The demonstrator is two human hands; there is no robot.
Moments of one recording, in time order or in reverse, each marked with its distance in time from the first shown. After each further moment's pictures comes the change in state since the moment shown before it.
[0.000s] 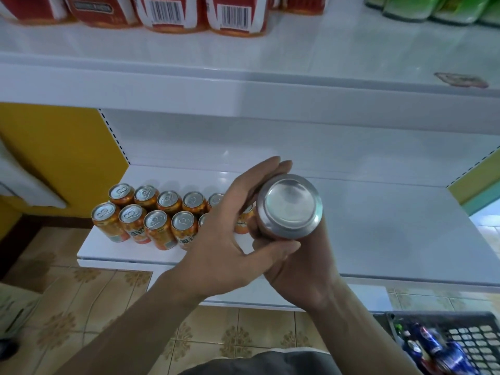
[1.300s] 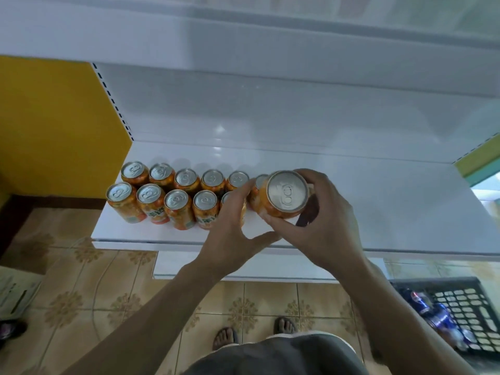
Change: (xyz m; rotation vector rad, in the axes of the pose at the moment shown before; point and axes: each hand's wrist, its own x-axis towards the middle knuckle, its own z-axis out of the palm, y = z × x) left_hand -0.057 -0.107 -0.046 0.195 -0.018 -0.378; right_hand 0.014 0.033 0.021 -1.764 0.486 -0.711
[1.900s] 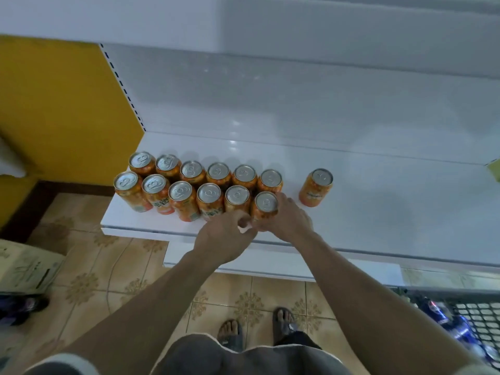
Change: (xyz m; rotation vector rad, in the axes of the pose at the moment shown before) left_hand 0.017 -0.022 0.009 0.475 -0.166 -0.504; right_hand 0.054 0.100 0.106 -0.262 -0.499 0.346
